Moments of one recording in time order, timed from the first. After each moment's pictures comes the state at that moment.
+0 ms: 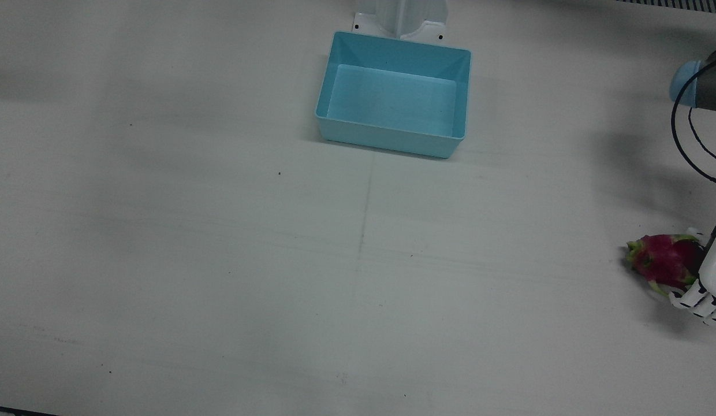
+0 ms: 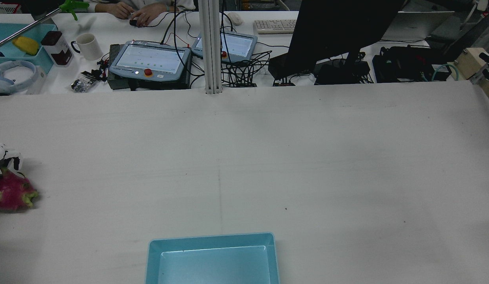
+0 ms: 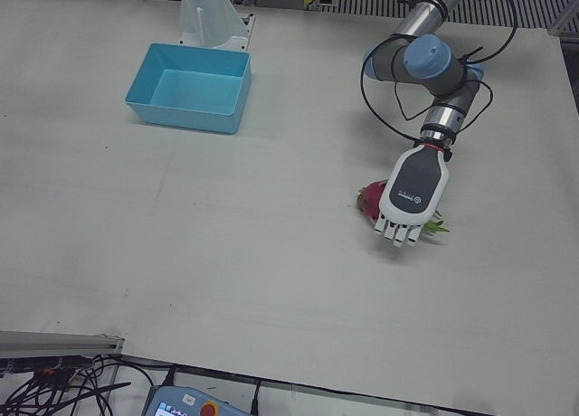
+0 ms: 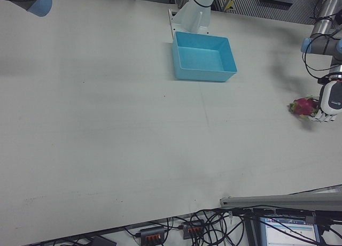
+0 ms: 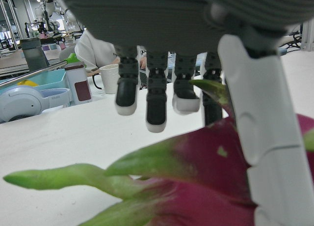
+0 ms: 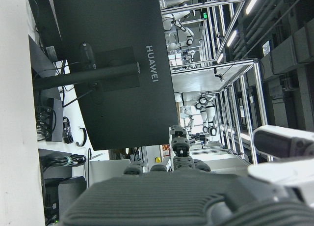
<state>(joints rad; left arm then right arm) -0.97 -1.56 -1.75 0.24 1.45 1.75 1.45 -1.64 1.70 -3.22 -1.55 0.16</state>
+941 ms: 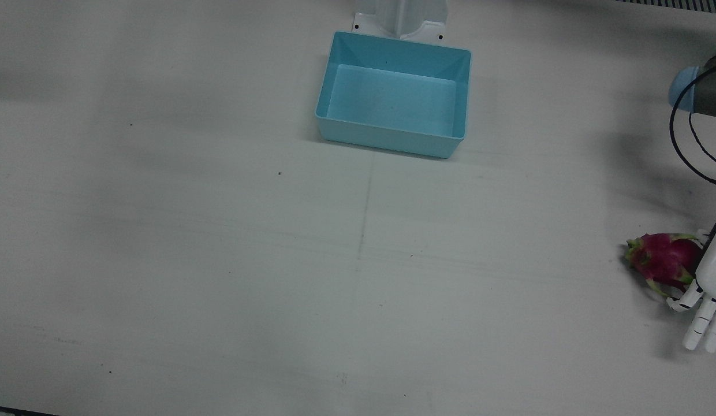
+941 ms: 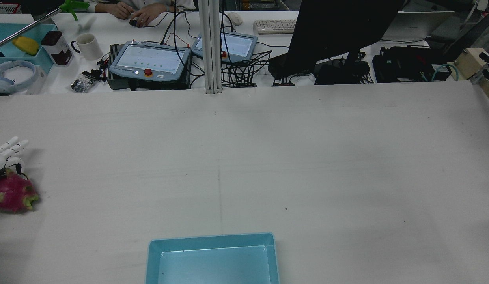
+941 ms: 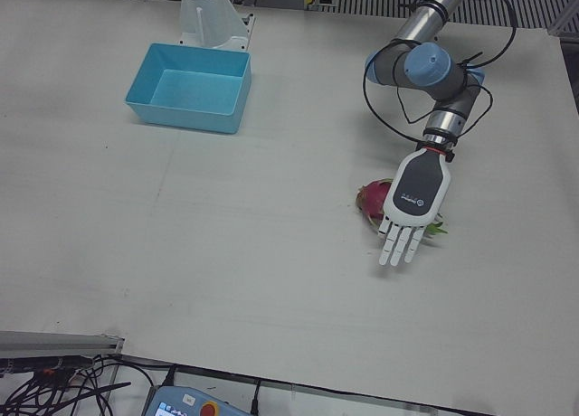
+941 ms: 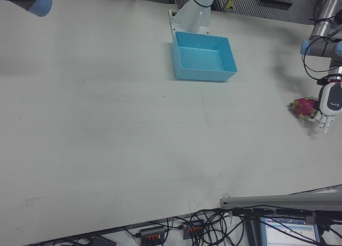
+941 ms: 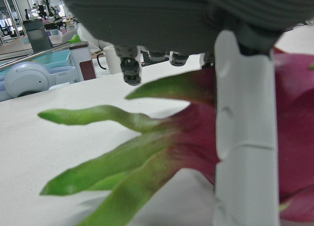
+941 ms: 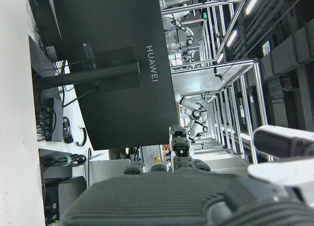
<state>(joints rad) -0.95 -1.56 -1.71 0.26 1.46 1.75 1.45 -1.64 1.70 -3.22 -1.55 0.16</state>
